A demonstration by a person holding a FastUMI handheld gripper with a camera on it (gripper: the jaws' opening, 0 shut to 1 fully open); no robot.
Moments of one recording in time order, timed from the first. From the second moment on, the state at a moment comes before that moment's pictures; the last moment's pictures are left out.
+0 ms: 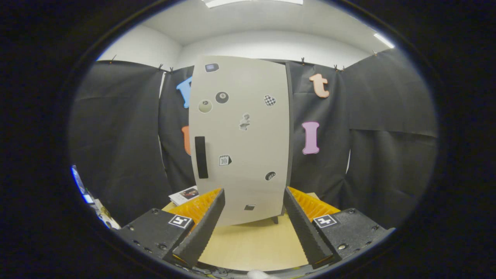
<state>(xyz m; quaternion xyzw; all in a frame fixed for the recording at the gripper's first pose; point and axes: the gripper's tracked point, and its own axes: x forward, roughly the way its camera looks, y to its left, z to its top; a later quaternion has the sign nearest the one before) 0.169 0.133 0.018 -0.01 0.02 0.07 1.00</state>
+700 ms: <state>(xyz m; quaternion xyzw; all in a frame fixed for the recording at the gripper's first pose) 0.154 0.125 0.003 0.00 0.01 0.05 1.00</state>
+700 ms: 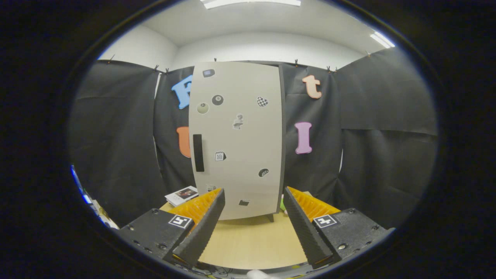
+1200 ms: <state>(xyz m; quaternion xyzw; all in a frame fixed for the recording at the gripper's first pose) 0.149 0.127 0.000 -0.01 0.01 0.05 1.00</state>
